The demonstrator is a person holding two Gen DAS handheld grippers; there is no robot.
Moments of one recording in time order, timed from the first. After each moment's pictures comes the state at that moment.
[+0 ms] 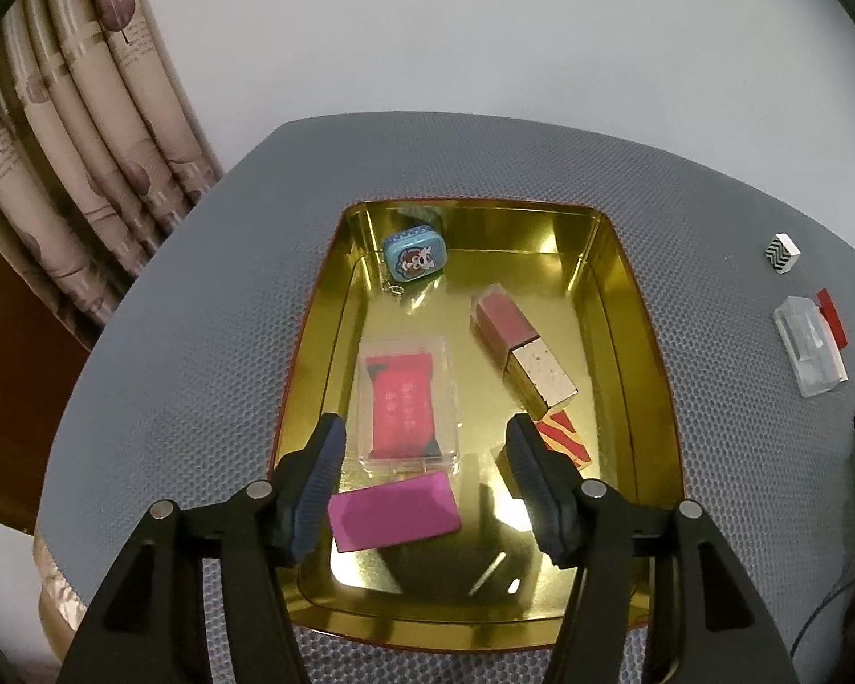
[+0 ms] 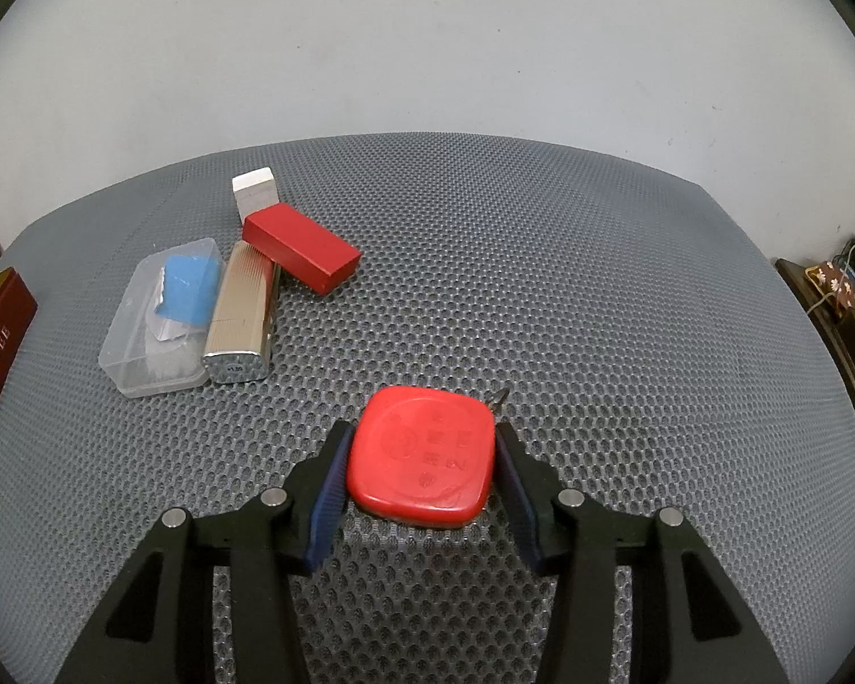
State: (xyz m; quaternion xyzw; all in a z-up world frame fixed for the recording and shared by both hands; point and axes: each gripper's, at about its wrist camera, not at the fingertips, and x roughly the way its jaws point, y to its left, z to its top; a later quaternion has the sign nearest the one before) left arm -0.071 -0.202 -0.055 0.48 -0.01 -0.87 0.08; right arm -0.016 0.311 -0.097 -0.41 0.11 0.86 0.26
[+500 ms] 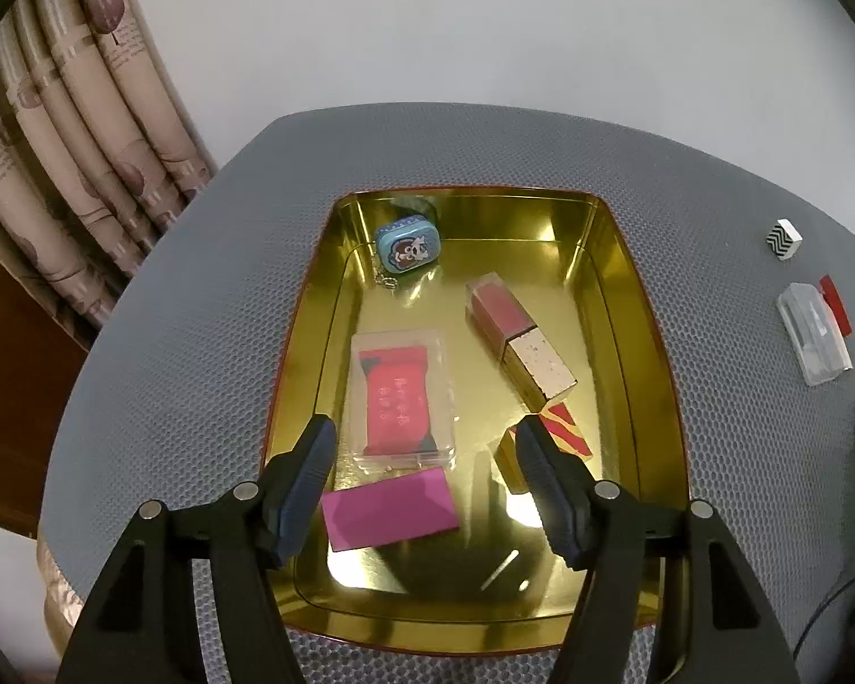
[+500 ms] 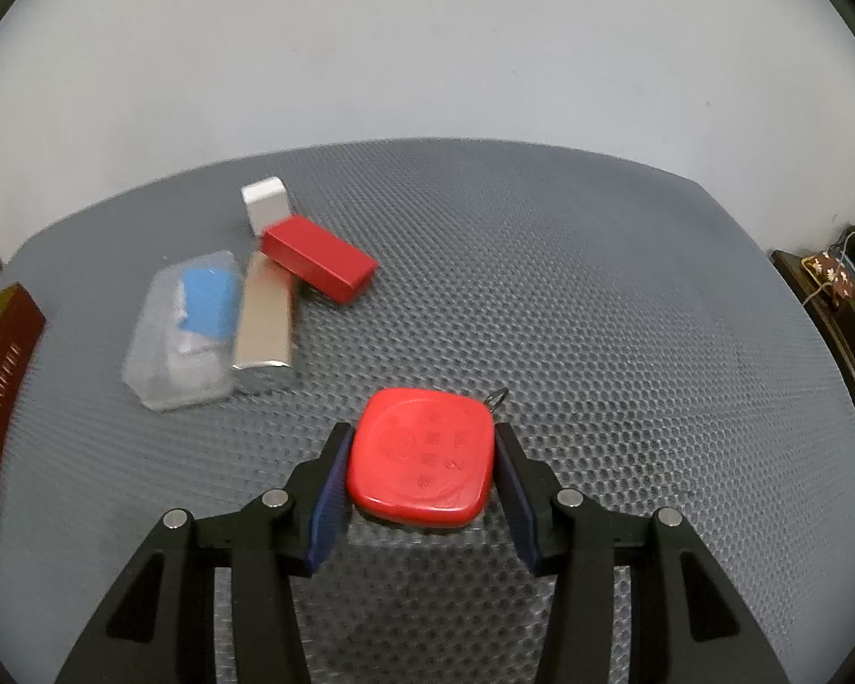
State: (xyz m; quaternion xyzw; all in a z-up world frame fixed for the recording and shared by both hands) left arm -0.072 -0.195 -0.060 0.49 -0.02 -0.87 0.08; right arm -0.008 0.303 -0.084 -0.41 0.13 0.86 0.26
